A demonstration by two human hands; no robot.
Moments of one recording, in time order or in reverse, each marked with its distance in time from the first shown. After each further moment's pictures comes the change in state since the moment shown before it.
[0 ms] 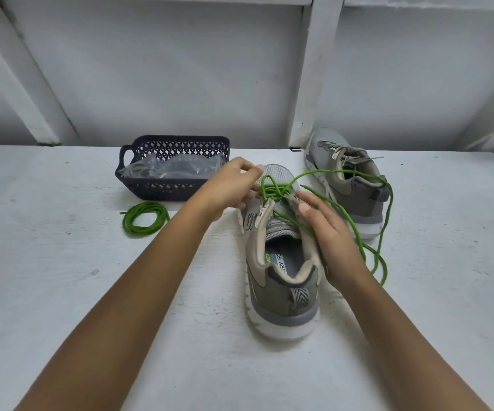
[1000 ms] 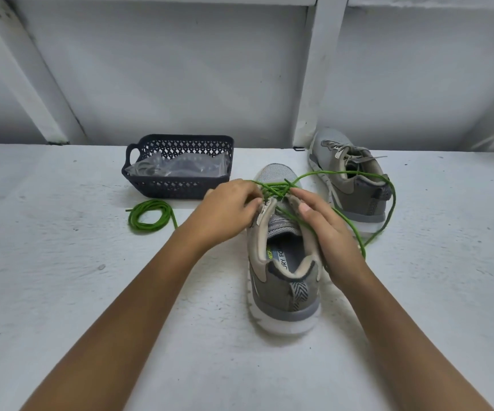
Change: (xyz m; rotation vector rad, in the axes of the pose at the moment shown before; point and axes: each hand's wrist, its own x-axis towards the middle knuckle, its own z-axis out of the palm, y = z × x) left_hand -0.029 -0.028 -0.002 0.724 0.094 0.431; right_hand -0.004 -0.002 0.002 -0.018 -0.100 -0.055
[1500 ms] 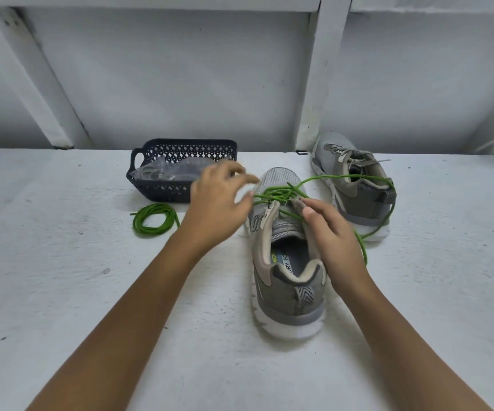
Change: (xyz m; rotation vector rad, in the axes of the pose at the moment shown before) left_hand -0.007 -0.007 -0.009 0.015 0.277 0.010; right_hand -0.005 0.002 0.006 -0.125 0.196 0.008
